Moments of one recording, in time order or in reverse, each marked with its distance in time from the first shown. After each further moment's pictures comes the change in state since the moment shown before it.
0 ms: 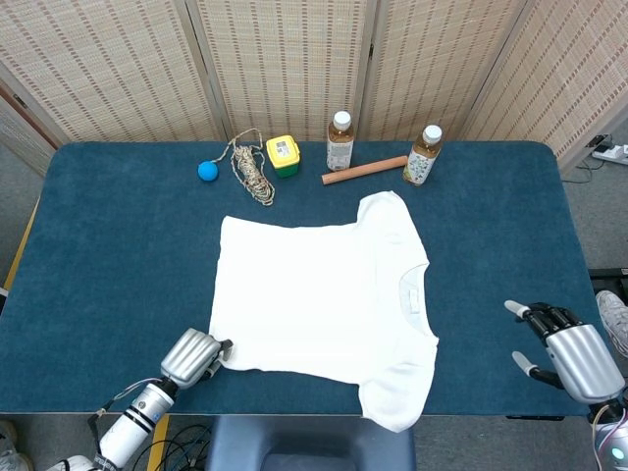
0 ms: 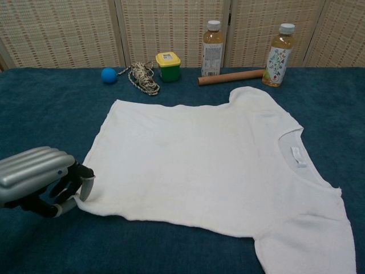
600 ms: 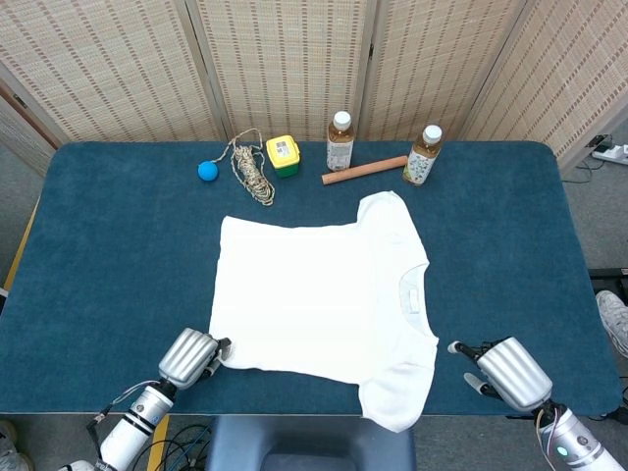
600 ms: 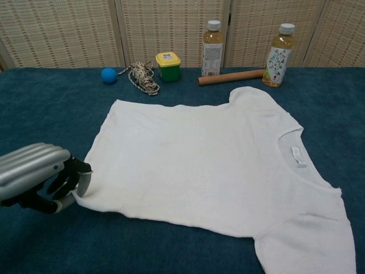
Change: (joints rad) left arm 0.031 -0.027 -0.002 0.018 0.012 0.070 -0.031; right arm 0.093 -0.175 -0.069 0.166 -0.172 -0.082 -0.101
